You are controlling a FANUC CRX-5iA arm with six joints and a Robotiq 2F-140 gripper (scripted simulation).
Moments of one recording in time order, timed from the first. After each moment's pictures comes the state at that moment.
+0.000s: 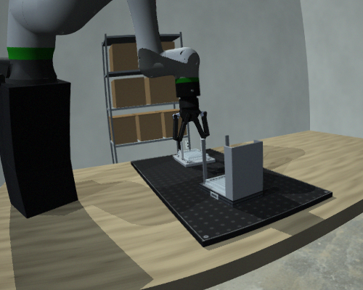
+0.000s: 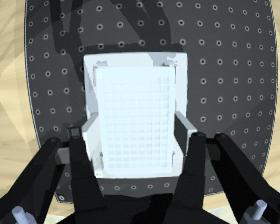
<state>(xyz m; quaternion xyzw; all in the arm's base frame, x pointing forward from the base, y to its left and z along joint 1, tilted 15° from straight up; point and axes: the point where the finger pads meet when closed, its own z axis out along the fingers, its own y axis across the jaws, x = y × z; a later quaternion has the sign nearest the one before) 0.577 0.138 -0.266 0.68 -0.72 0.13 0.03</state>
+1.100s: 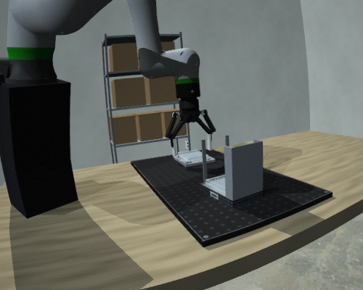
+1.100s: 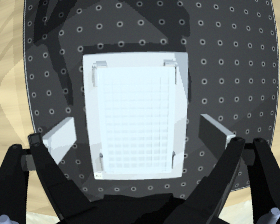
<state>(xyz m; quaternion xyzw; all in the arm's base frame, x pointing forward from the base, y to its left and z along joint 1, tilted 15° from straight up) 0.577 0.137 -0.269 0.68 -0.72 0.13 0.03</state>
